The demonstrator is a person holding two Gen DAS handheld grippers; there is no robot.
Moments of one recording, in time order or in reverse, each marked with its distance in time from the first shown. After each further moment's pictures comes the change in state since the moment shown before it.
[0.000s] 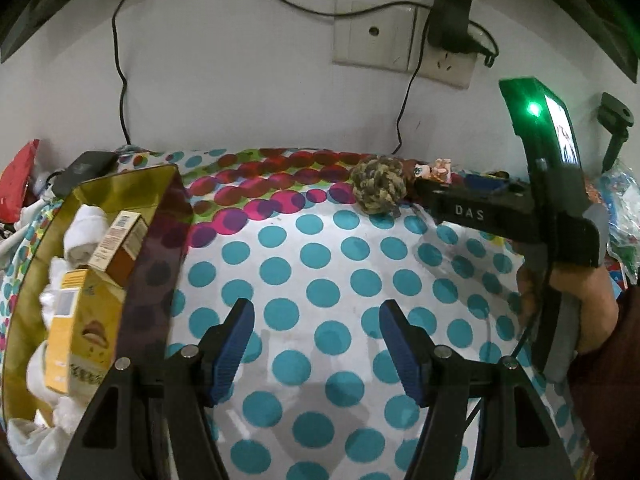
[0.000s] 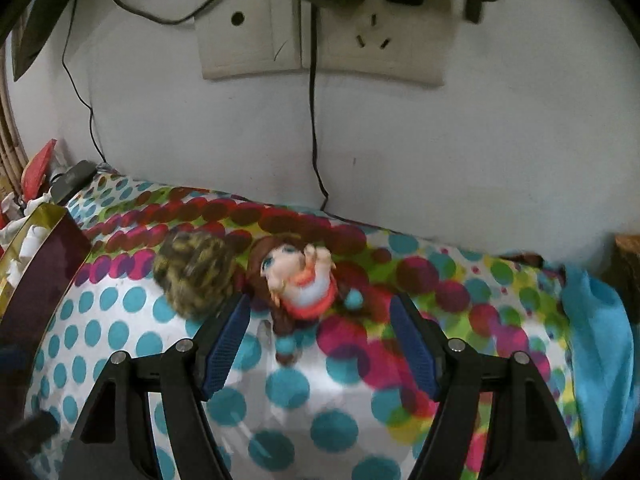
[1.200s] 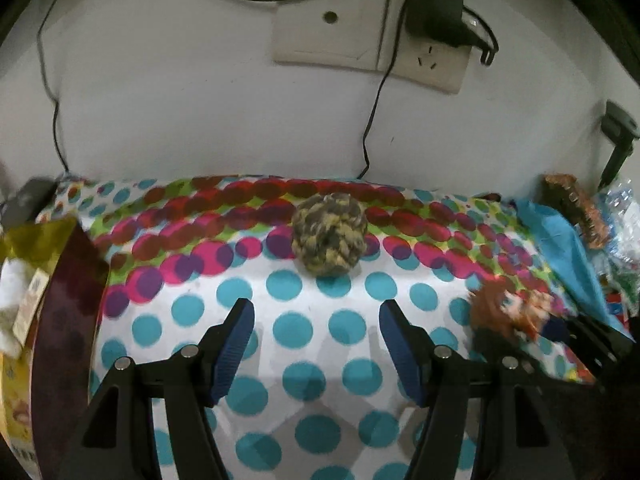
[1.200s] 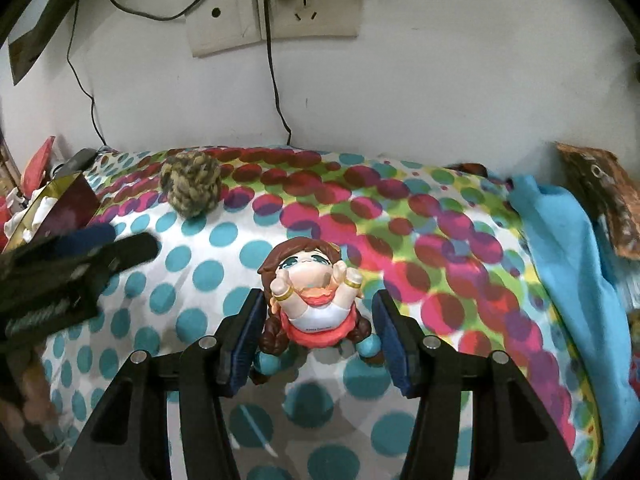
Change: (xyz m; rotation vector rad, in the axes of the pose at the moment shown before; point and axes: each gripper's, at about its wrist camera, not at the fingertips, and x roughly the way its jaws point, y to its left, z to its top) left arm 0.058 -0.036 0.045 0.031 -0.027 -0.071; right arm -0.055 -0.021 -0.072 0.095 0.047 -0.033
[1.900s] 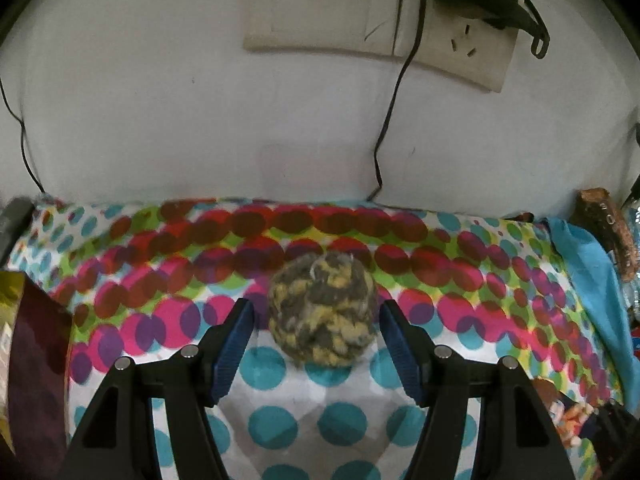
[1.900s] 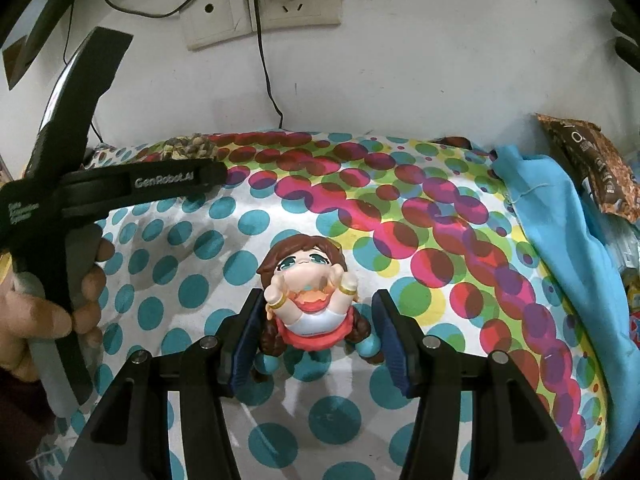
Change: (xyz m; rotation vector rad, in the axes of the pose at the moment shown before) left arm 0.051 -0.008 0.035 0.000 0.009 0.041; right arm -0.013 -0.006 -0.018 0.044 0.028 -0.014
